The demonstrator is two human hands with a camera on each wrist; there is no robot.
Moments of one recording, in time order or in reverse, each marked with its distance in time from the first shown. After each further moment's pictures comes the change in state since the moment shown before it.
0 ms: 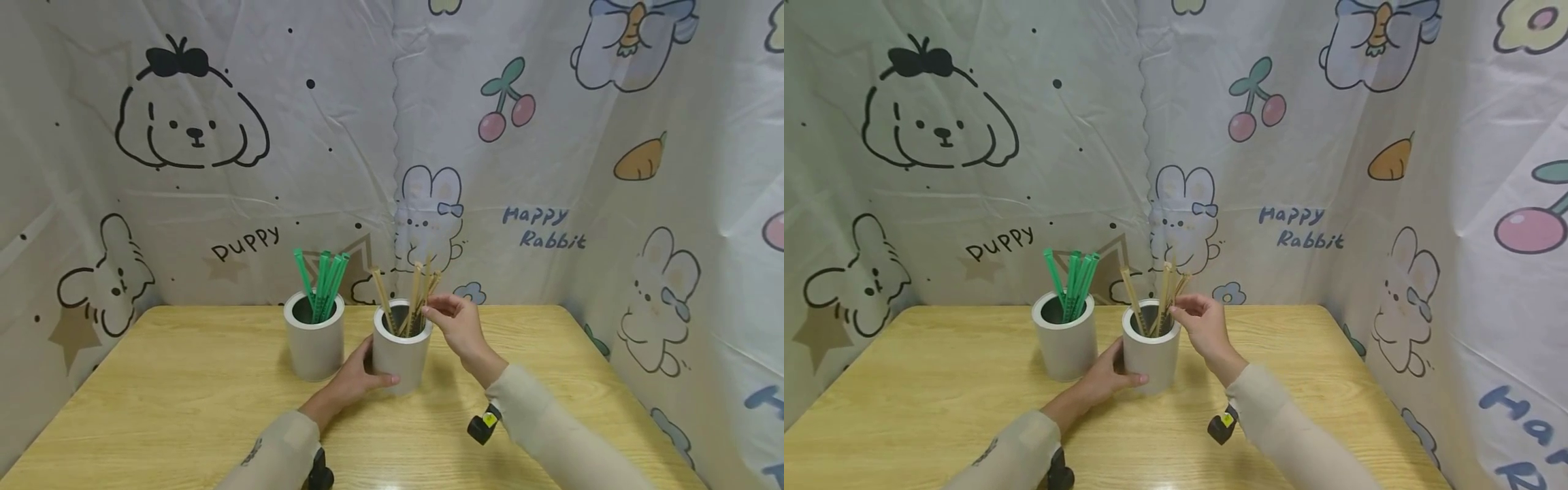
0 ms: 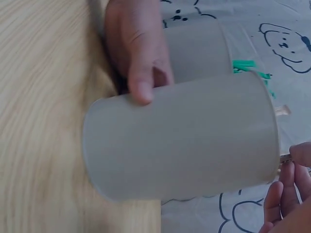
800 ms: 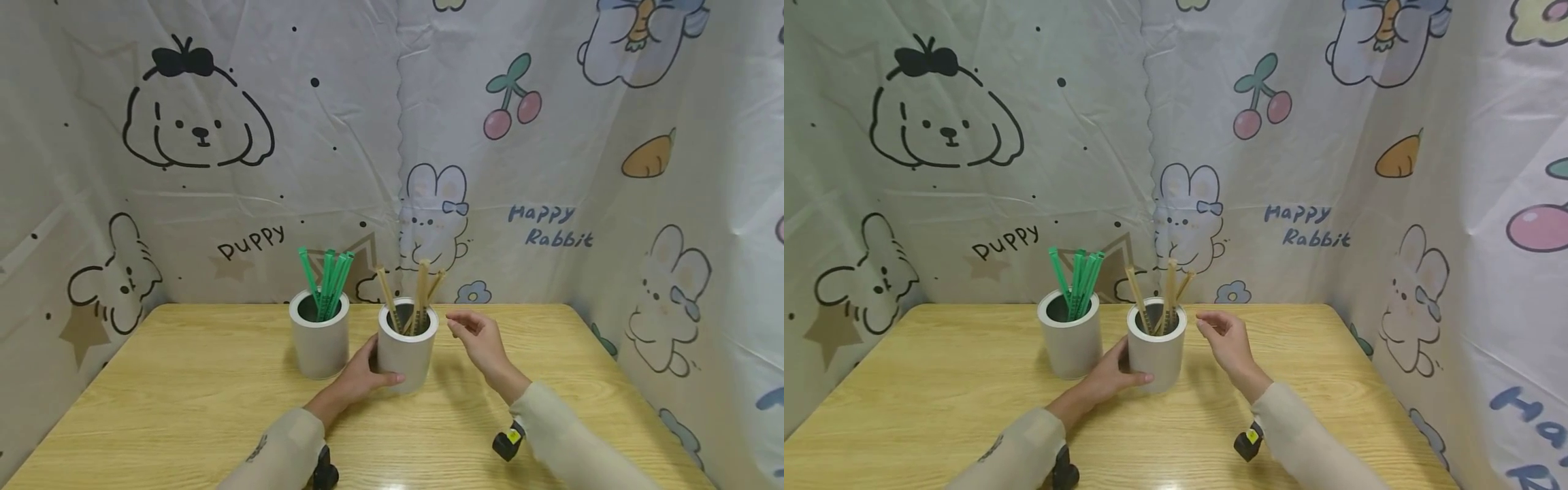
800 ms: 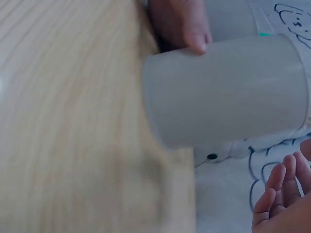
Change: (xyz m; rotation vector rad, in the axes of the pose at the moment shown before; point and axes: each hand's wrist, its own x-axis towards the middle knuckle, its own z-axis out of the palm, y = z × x) left_hand -0.002 0.003 -0.001 0.011 -0.021 -0.007; right_hand -0.012 0.039 -0.027 -0.059 0.009 0.036
